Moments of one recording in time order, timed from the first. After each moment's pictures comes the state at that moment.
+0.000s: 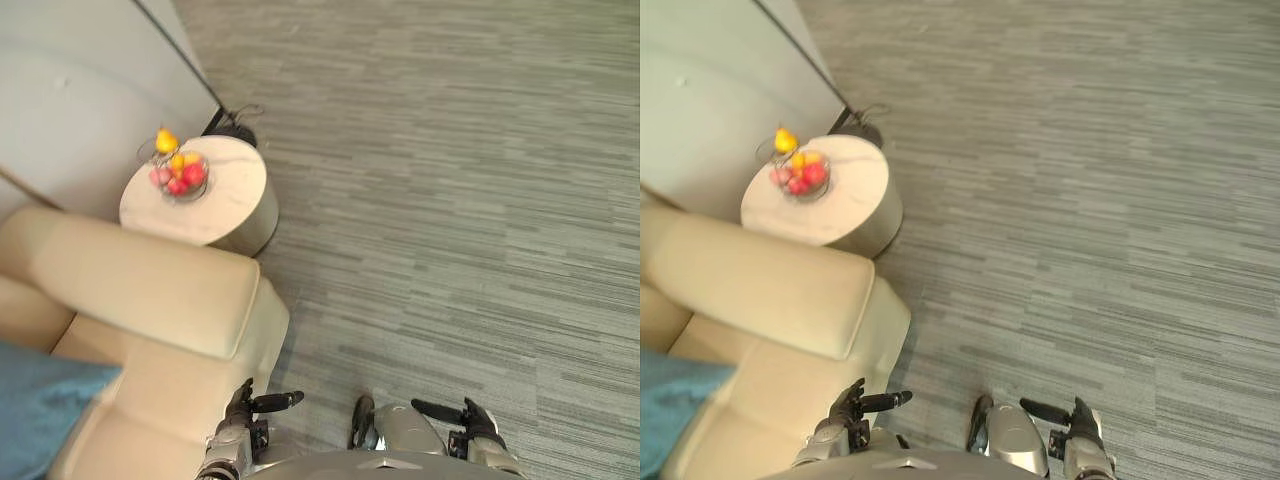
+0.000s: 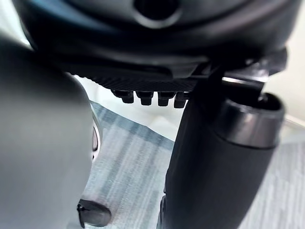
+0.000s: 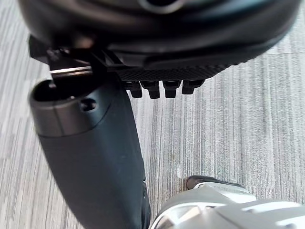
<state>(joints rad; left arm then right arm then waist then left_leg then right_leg) -0.01 0.04 0.17 1.06 -0.01 -0.05 0.08 0.02 -0.11 -0.30 1.10 -0.02 0.03 -0.17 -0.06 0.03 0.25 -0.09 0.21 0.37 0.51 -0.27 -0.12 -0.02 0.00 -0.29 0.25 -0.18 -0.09</state>
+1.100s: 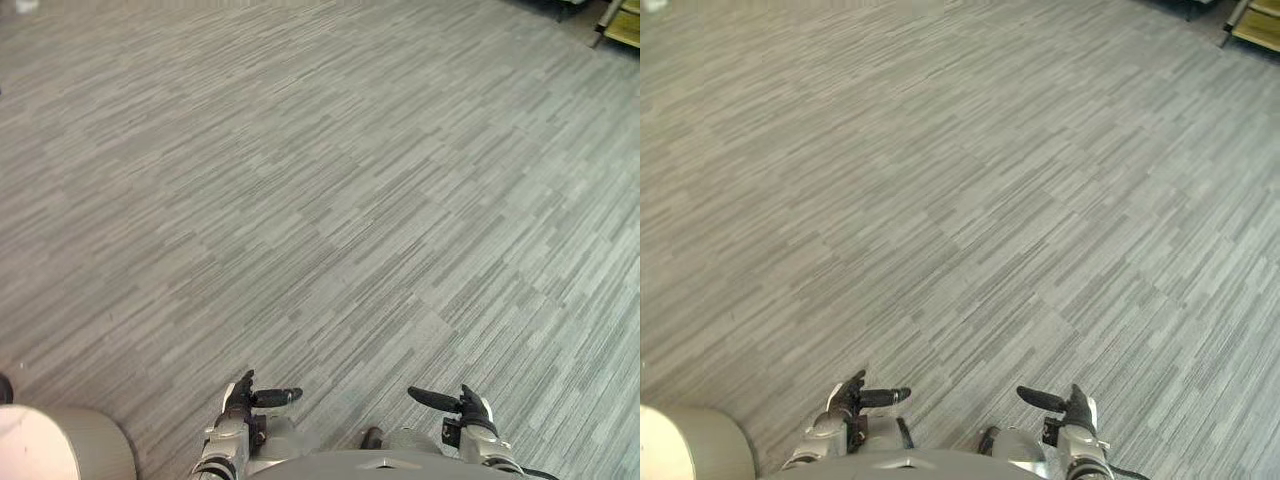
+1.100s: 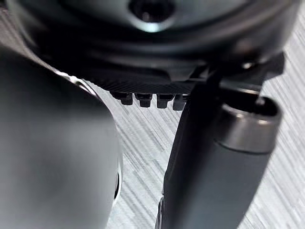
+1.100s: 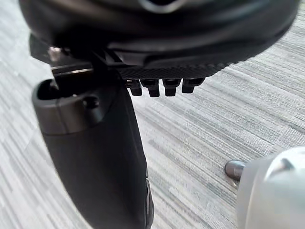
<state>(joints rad) -0.03 0.05 0.14 1.06 -0.03 -0.05 0.08 -0.02 -0.08 -0.29 1.10 -0.03 0.02 -0.20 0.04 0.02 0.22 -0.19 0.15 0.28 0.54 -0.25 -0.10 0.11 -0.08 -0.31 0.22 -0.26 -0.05</state>
